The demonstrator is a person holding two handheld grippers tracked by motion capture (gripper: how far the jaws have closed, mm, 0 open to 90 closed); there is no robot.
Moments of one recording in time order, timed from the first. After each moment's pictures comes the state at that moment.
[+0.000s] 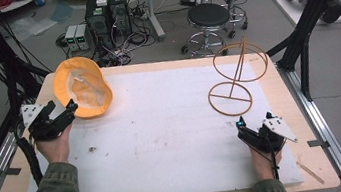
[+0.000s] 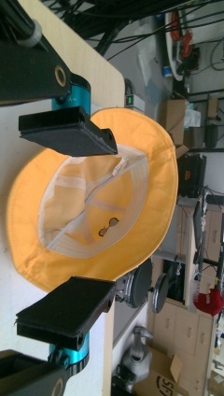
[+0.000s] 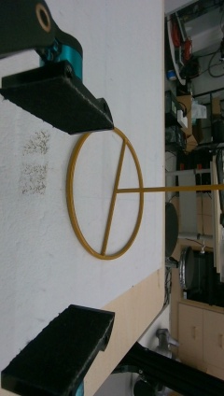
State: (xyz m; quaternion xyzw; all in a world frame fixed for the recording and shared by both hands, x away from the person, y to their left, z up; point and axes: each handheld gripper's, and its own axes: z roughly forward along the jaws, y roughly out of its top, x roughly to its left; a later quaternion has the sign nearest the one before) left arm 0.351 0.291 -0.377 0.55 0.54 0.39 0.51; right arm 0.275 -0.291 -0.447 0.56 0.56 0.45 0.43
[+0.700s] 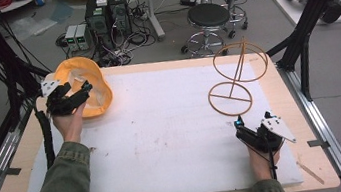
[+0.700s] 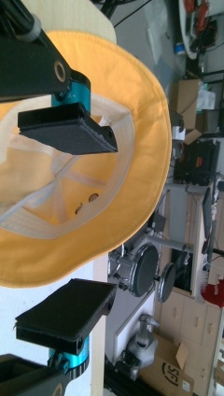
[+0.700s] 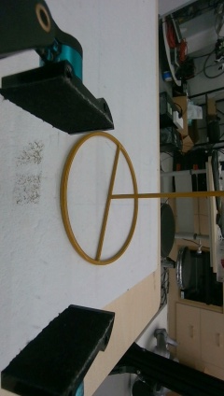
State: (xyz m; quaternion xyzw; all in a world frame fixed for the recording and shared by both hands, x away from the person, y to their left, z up) left arm 0.413 0.262 -0.364 0.57 0.54 0.36 0.51; right arm 0.274 -0.284 -0.442 0.56 0.55 0.45 0.43
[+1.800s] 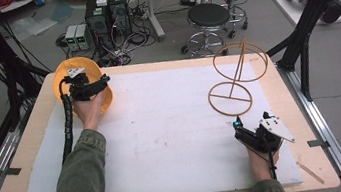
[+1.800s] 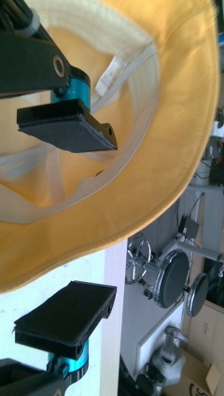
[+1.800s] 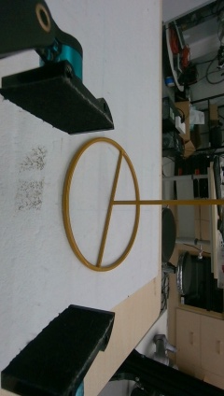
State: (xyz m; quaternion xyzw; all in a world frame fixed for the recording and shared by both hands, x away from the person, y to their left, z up) left arm 0.480 0.223 -0.390 0.59 0.59 0.31 0.46; right arm 0.274 -0.283 -0.443 0.55 0.56 0.45 0.43
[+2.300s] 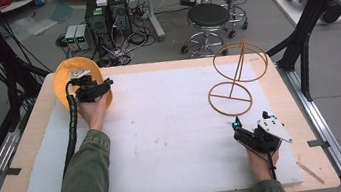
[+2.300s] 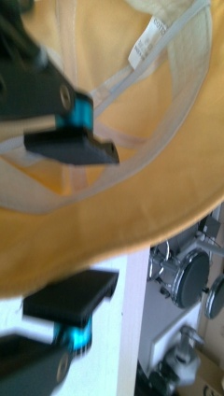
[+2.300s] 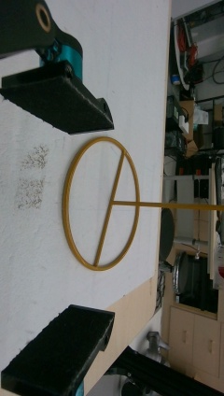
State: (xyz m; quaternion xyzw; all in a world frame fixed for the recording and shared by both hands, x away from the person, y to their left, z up) left arm 0.484 0.216 -0.400 0.60 0.59 0.28 0.46; right arm 0.274 -0.280 -0.443 0.54 0.57 0.44 0.43
